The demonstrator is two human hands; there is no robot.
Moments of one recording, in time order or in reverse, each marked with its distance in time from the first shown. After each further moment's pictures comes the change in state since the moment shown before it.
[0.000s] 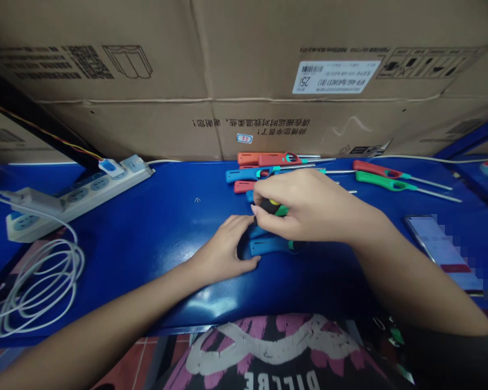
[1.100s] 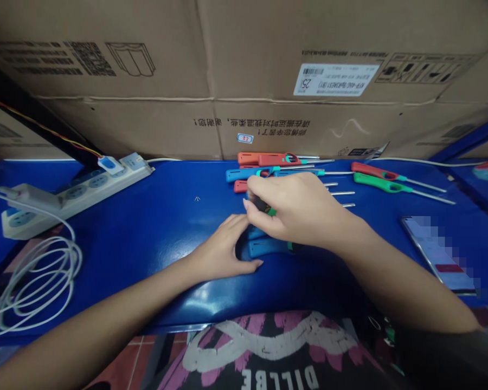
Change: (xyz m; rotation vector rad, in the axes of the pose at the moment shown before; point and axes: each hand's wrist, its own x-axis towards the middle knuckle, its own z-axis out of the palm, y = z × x) left_hand 0.001 0.000 -0.006 -0.068 -0.023 0.042; right_hand 0.003 -0.014 0.013 -0.181 0.088 0.086
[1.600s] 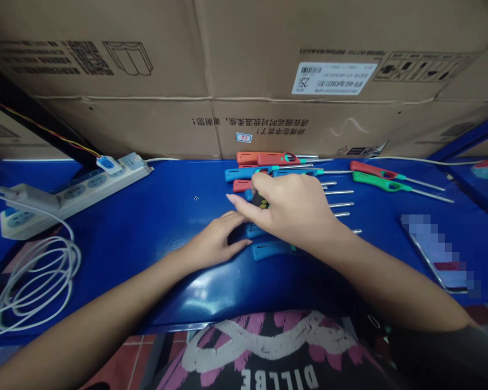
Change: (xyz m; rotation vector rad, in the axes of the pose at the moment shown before) left_hand 0.003 -0.022 -0.006 -0.005 -0.016 0.061; right_hand 0.004 -0.011 0.015 -0.121 0.074 0.248
